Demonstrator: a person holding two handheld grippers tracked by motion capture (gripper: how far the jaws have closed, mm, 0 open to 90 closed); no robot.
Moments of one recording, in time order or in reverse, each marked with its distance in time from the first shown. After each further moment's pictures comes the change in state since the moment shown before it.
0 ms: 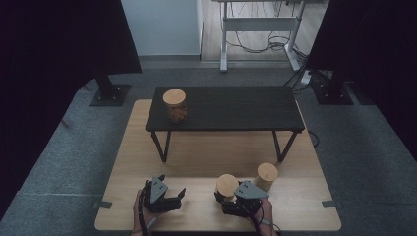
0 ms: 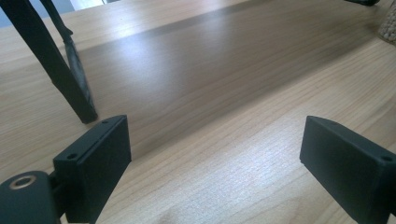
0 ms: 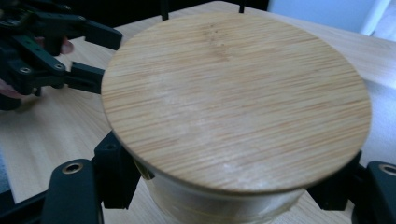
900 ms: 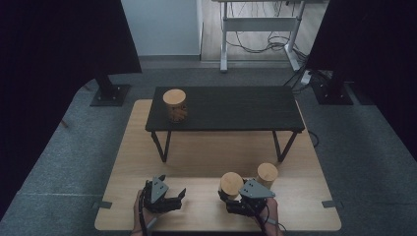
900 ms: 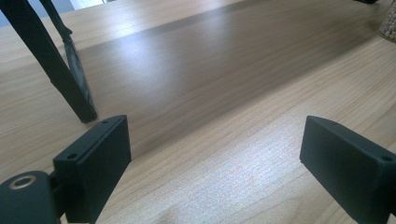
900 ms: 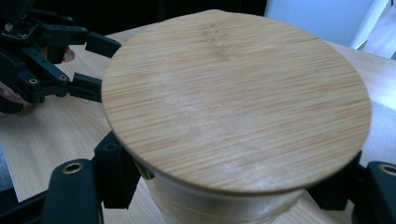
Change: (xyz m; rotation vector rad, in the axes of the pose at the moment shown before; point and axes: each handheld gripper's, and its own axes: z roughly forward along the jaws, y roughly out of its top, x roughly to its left) left arm 0.000 0.000 0.001 0.003 0.004 0.003; right arm -0.006 0.010 -0.013 -0.010 -0.017 -0.031
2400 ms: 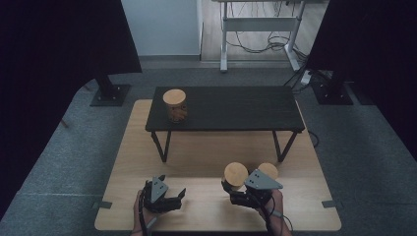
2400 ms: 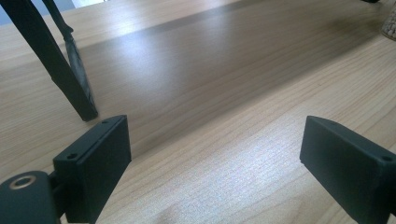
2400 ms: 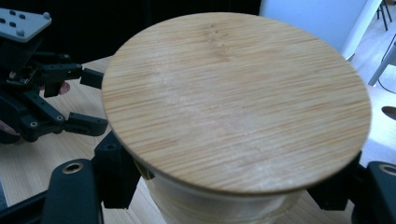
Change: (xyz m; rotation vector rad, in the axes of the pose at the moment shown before) left arm 0.001 0.000 0.000 0.003 0.003 -0.005; right arm -0.015 0.034 -0.014 -0.041 -0.018 -0.002
